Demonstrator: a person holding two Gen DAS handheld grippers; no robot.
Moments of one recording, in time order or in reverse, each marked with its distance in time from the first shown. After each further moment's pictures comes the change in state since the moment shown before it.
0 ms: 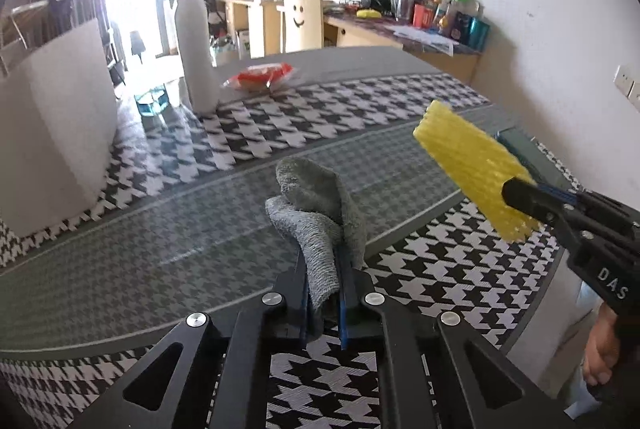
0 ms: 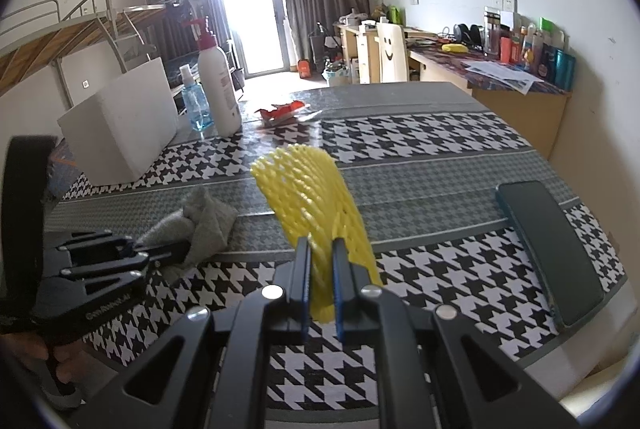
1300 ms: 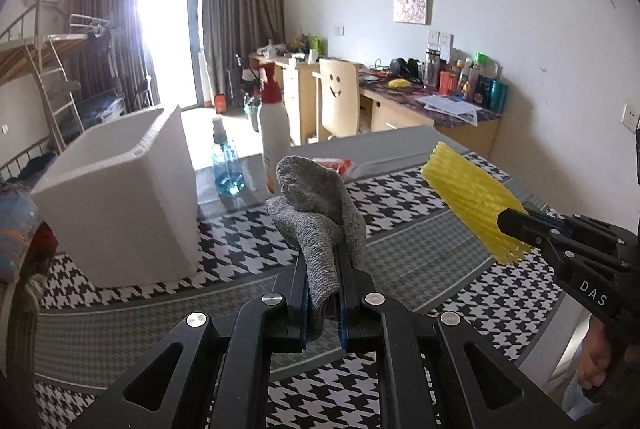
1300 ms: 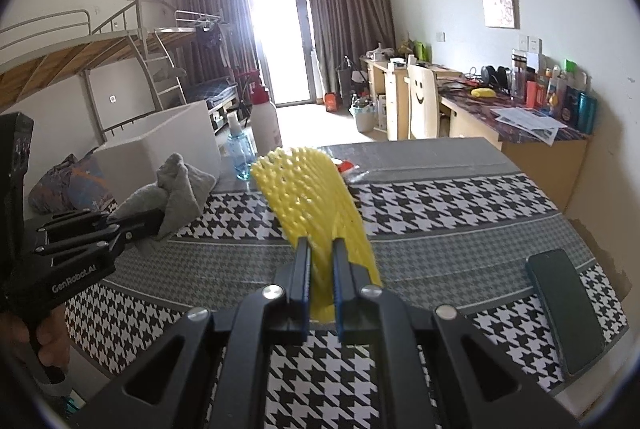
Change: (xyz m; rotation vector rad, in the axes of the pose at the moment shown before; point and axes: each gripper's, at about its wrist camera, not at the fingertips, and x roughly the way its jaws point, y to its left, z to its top) left arm -0.078 0.046 0.031 -0.012 -0.219 0.111; right arm -0.018 0.042 0.045 -0.044 -0.124 0.076
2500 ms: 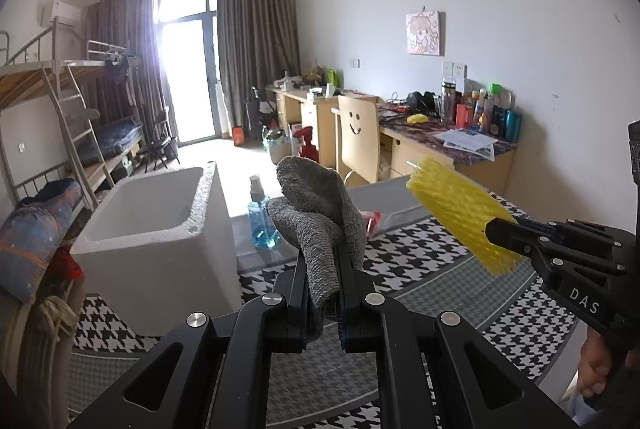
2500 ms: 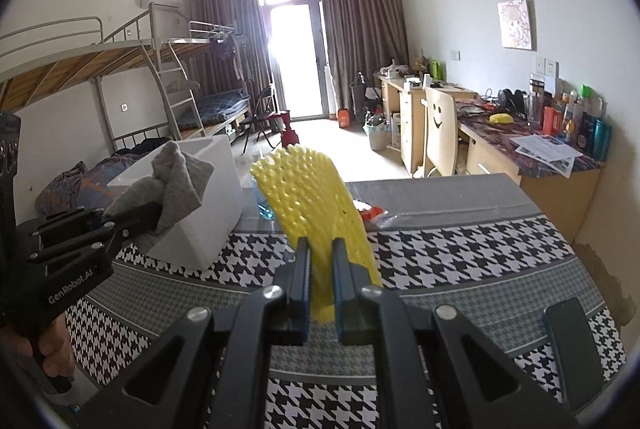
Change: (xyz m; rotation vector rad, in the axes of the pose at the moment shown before) left arm -0.021 0.026 0.037 0.010 -0.114 0.062; right arm 0.012 0.030 0.050 -0.033 -0.047 0.040
